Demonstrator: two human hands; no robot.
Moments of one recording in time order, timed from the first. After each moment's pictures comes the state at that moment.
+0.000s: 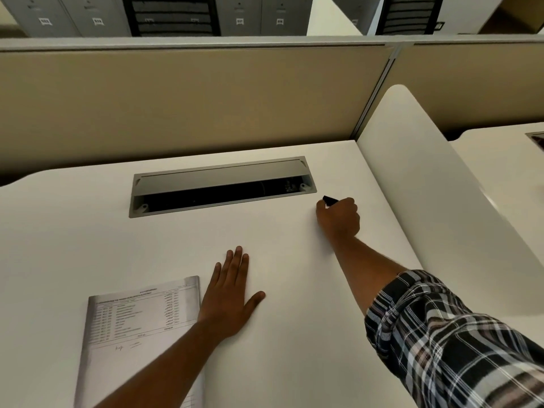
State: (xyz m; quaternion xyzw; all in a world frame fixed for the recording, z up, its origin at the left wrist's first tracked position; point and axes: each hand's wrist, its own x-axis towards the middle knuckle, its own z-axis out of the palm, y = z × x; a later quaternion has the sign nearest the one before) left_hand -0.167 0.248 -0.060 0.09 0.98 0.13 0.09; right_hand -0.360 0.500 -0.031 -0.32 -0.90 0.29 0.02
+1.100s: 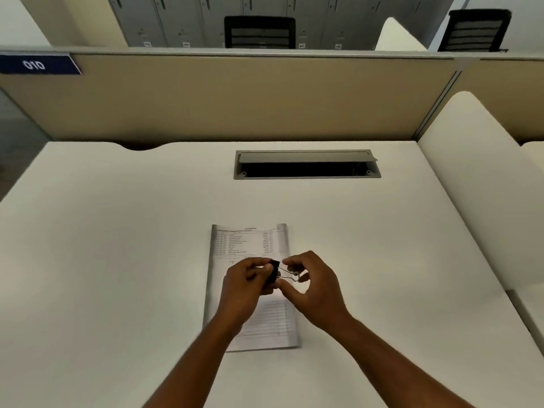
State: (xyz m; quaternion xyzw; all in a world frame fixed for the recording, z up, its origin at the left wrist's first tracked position) left_hand 0.013 0.157 0.079 -0.22 0.70 0.67 0.05; right_hand -0.021 0.323 0.054 0.16 -0.86 0.48 -0.02
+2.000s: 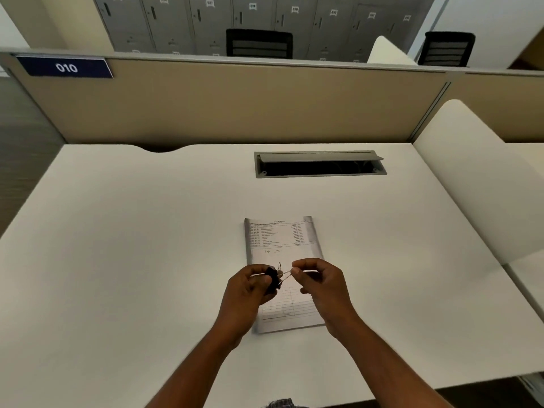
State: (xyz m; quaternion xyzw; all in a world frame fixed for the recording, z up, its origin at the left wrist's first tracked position) left_hand 0.101 0.044 0.081 -0.19 0.65 0.74 0.08; right_hand 0.061 0.212 0.084 -0.09 -0.74 0.65 -0.13
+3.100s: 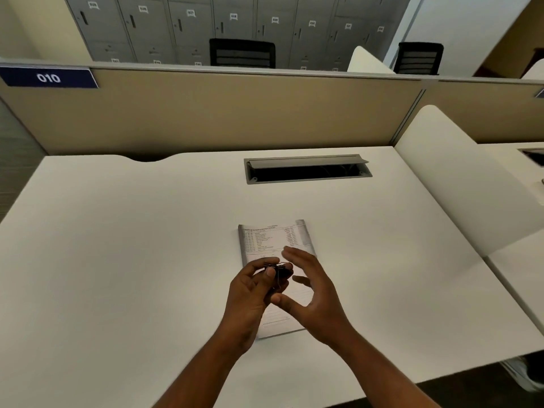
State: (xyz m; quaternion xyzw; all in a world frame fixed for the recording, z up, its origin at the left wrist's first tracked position) left_hand 0.103 0.046 0.110 -0.11 0.52 0.85 0.05; right_hand 0.089 0.198 0.104 0.16 -0.82 0.56 -0.02
